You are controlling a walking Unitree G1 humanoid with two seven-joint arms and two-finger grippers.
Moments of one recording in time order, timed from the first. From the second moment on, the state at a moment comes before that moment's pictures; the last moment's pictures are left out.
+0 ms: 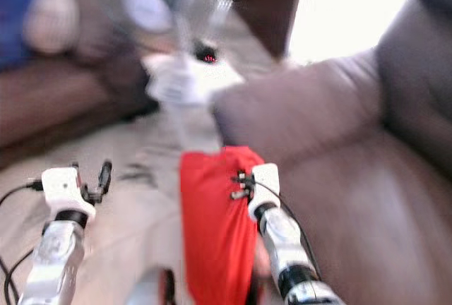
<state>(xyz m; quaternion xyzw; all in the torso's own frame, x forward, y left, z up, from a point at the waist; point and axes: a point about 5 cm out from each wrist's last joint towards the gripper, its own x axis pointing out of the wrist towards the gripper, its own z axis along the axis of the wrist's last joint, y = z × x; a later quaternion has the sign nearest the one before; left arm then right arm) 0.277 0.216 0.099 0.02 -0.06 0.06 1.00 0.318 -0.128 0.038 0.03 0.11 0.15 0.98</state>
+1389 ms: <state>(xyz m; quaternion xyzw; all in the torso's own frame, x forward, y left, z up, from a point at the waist) 0.281 0.208 0.114 0.06 -0.08 0.02 0.99 0.322 -0.127 0.040 0.06 0.11 0.12 0.98</state>
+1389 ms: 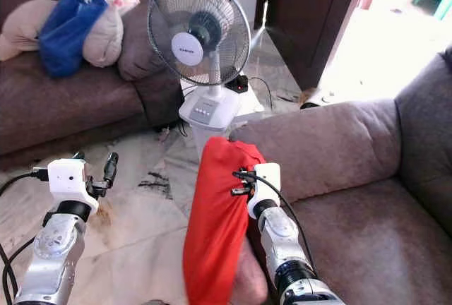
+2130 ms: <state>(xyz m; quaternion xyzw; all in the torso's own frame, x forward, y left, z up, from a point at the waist) 0.286 0.213 0.110 0.07 -0.06 0.01 1.00 0.322 -0.130 0.038 0.06 0.12 0.08 0.99</state>
